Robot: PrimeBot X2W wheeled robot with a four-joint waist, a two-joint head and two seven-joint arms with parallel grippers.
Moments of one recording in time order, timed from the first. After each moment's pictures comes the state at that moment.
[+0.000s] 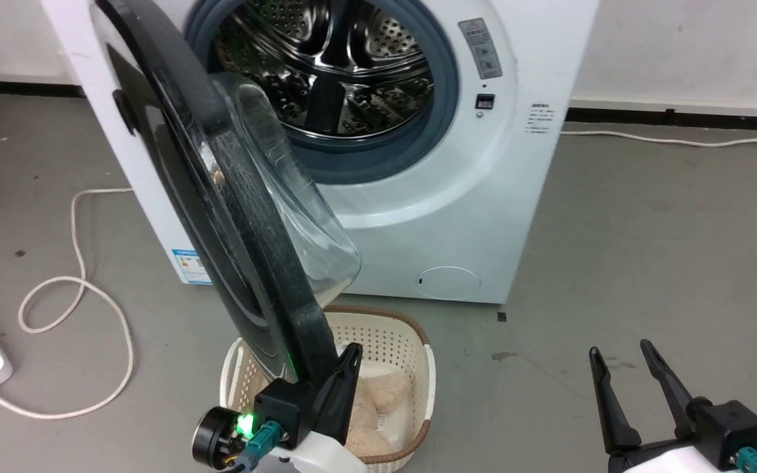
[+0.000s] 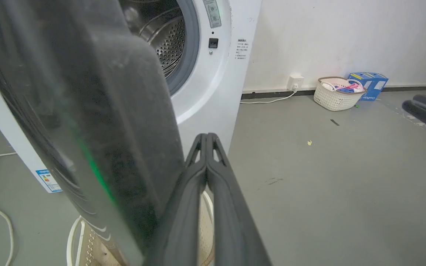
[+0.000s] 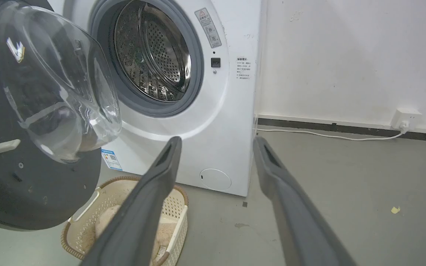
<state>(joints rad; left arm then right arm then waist) -0.03 0.09 -0.39 0.01 -0.19 0.06 -0.02 0.08 -0.05 0.01 0.01 0.10 0.13 -0.18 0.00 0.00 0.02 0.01</state>
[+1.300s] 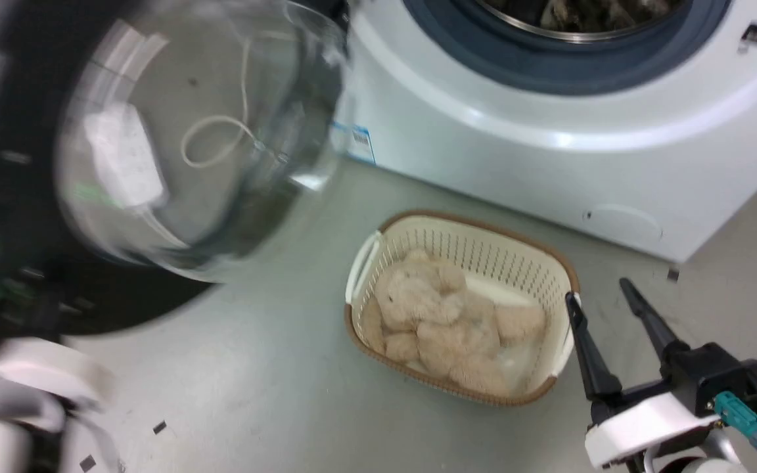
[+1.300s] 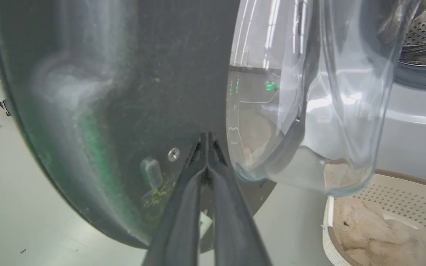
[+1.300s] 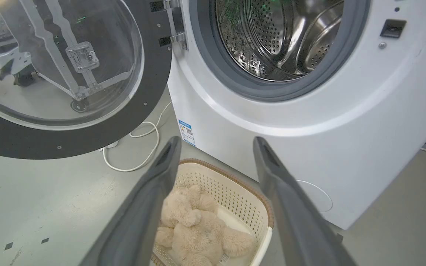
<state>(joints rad) -0.14 0.40 0.00 0.06 -0.35 0.08 -0.03 -0.03 -0.05 0.07 -0.06 0.03 0.13 -0.10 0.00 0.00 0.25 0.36</state>
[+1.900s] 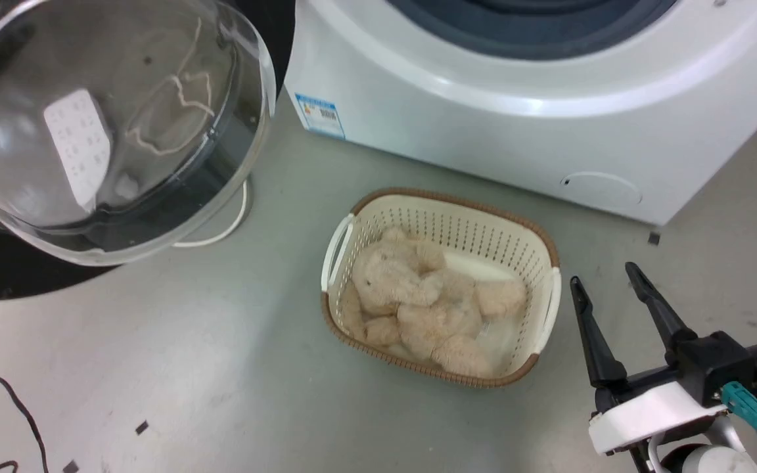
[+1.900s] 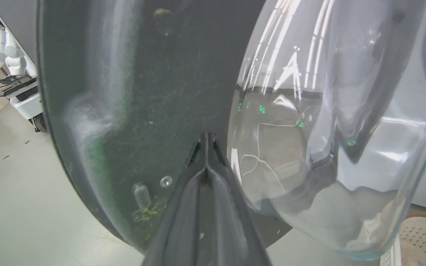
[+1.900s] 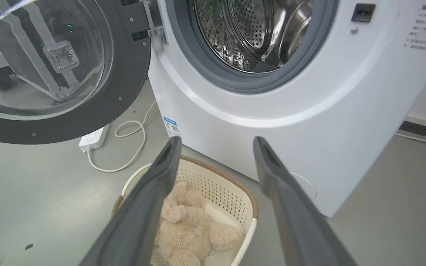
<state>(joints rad) -0.39 0.57 0.13 0.46 -0.41 -0.03 -0.22 -0.07 -0.05 0.06 -0.06 0.02 0.13 -0.11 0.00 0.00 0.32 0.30</state>
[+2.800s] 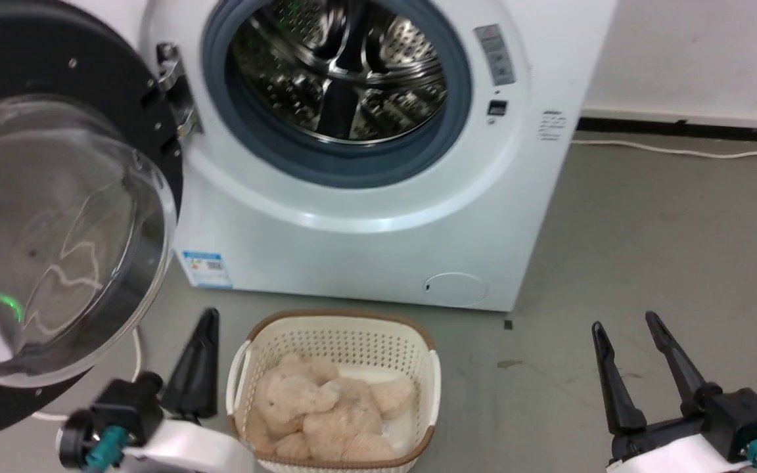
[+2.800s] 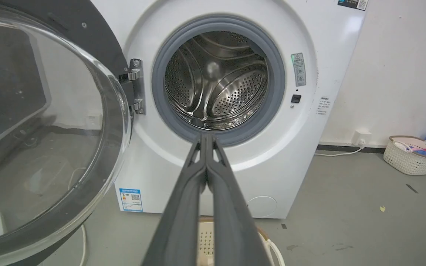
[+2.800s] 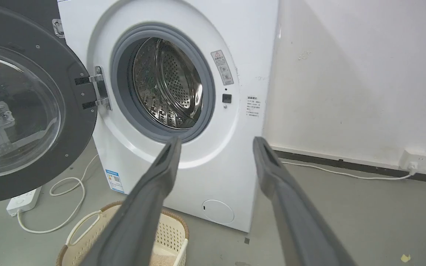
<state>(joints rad) -0.02 0.23 -0.17 -0.01 -0.33 0.06 -0.20 0.05 -0.05 0.01 -0.04 0.06 0.13 -0.21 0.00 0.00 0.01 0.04</state>
